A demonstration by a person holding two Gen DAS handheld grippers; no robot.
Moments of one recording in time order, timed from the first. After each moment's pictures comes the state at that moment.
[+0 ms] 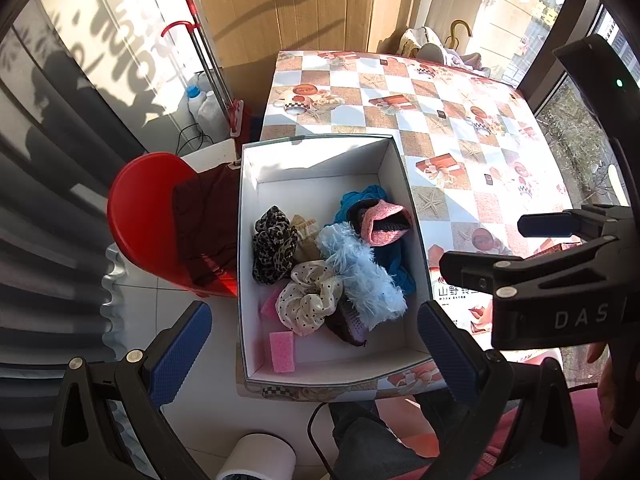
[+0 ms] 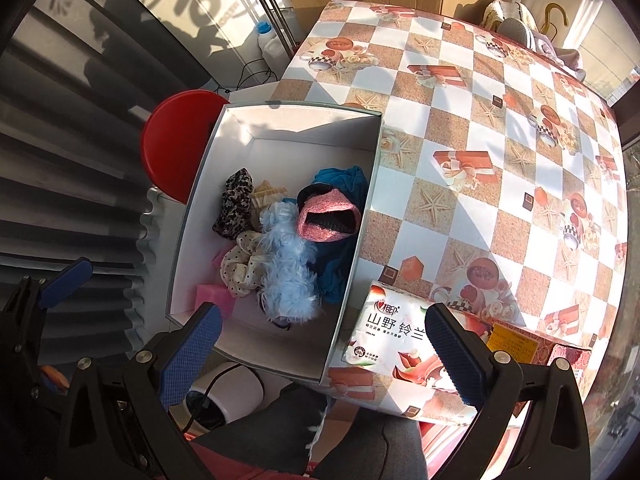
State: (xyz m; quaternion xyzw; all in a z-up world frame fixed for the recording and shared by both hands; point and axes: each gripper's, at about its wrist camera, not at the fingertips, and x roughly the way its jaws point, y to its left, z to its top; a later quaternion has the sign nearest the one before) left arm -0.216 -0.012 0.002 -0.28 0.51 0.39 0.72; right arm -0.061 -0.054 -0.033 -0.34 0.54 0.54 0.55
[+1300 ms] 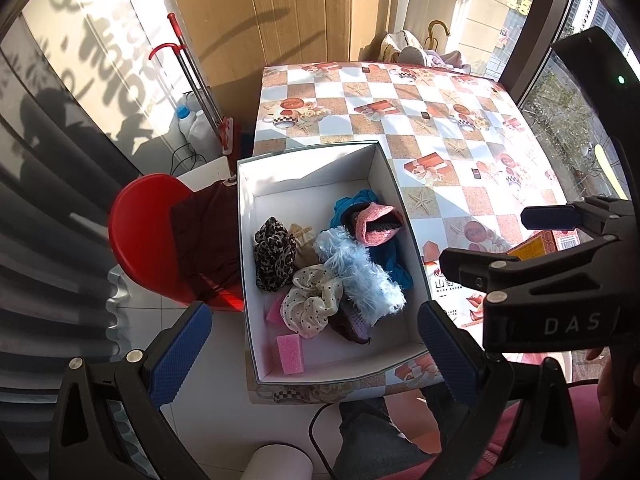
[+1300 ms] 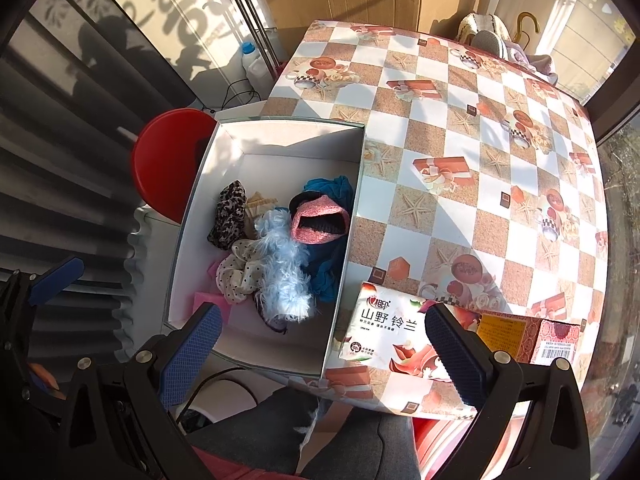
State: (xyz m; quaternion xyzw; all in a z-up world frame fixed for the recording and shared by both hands) left arm -0.218 -0.020 0.014 -0.25 0.51 0.37 0.74; right arm -0.073 -0.072 -0.015 -0.33 0.52 0.52 0.59
